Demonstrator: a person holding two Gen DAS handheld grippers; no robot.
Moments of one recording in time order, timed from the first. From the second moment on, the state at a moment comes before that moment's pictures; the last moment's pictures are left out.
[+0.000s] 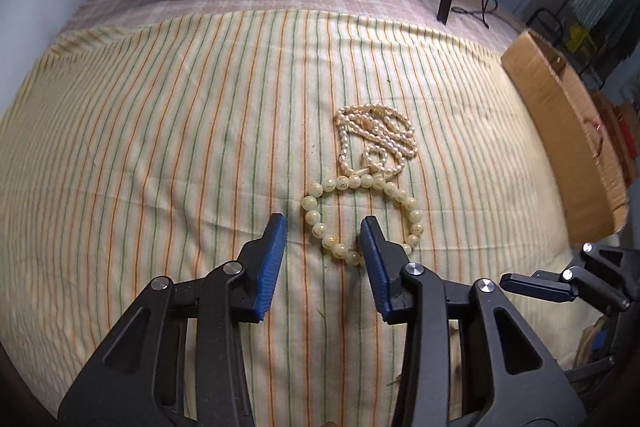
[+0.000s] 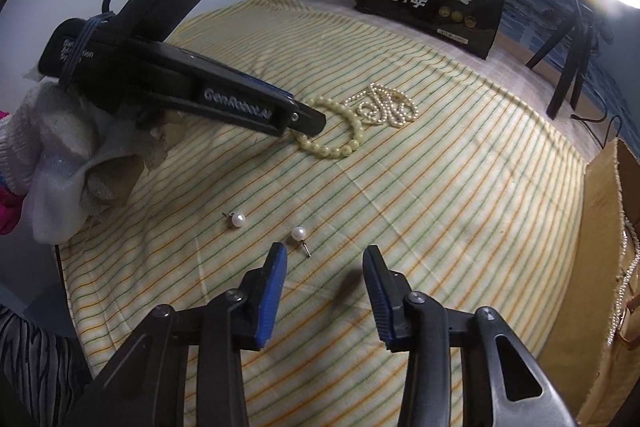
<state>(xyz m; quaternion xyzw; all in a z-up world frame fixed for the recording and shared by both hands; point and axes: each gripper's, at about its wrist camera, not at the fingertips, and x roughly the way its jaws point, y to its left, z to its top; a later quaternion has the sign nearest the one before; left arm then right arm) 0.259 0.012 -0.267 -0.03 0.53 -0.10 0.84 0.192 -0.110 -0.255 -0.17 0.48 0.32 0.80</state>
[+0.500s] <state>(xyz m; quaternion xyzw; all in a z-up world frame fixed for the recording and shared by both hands) 0.260 0.003 -0.269 0.02 0.51 -0.08 0.85 0.201 -0.093 -0.262 -0.19 0.48 0.32 0.80</state>
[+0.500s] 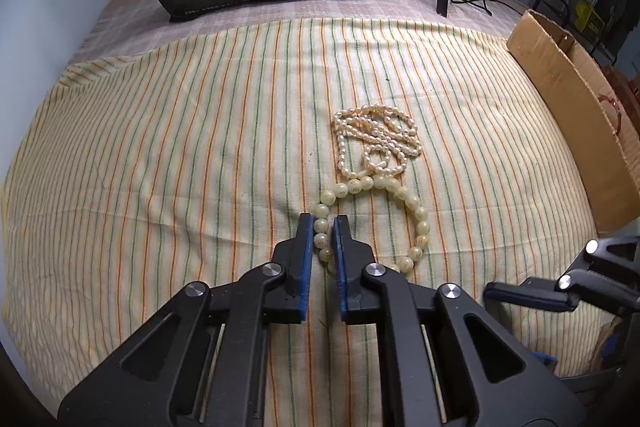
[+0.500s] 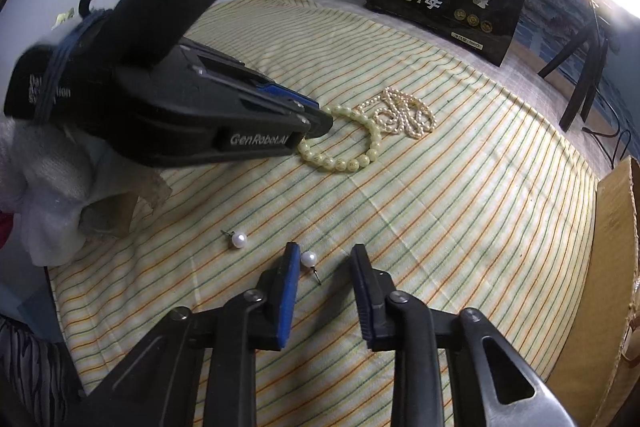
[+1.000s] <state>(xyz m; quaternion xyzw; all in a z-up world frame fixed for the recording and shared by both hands) 0.248 0.017 -0.257 -0.01 0.50 -0.09 0.86 0.193 -0.102 -0.254 -0.16 0.47 0.32 0.81</state>
